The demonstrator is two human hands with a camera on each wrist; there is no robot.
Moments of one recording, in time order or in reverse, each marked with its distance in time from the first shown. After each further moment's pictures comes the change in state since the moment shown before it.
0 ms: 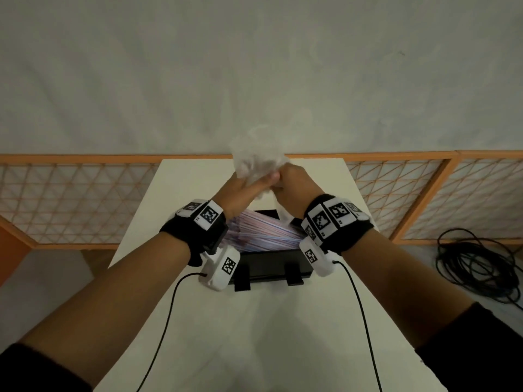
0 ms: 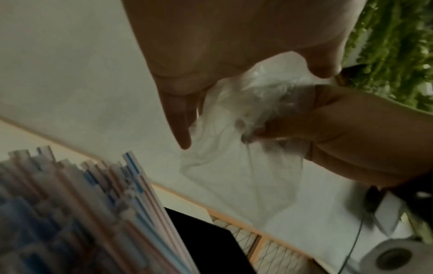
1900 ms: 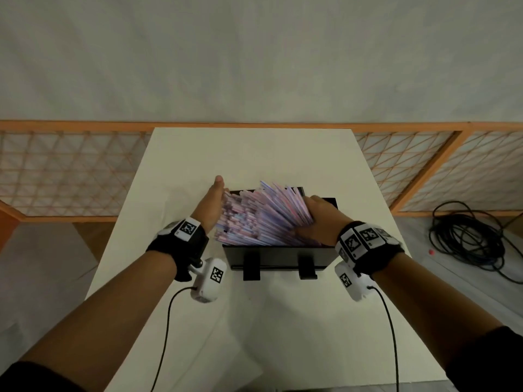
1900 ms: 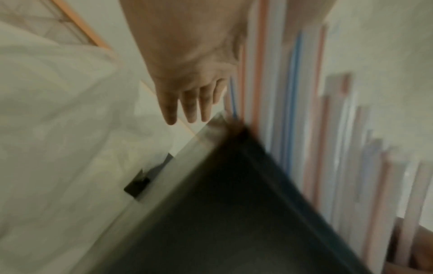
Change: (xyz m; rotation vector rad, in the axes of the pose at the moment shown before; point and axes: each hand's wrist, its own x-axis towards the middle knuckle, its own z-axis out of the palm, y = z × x) left_hand -0.005 -0.089 -0.037 -0.075 0.150 -0.394; right_hand -0.027 0.083 0.082 0.024 -0.347 0.164
